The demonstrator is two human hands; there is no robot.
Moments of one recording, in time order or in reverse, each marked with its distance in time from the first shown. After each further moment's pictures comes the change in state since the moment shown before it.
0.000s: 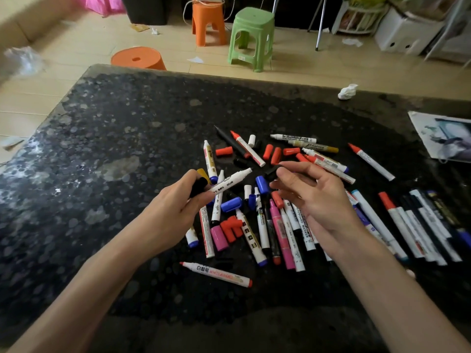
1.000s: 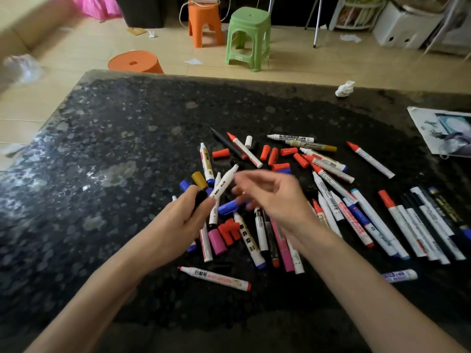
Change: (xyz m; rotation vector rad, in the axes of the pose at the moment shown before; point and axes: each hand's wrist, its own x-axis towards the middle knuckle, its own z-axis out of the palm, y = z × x) left_hand -0.001 0.008 0.016 -0.091 -0.062 -0.119; right_hand 0.021 0.025 0.032 -0.218 -0.215 -0.092
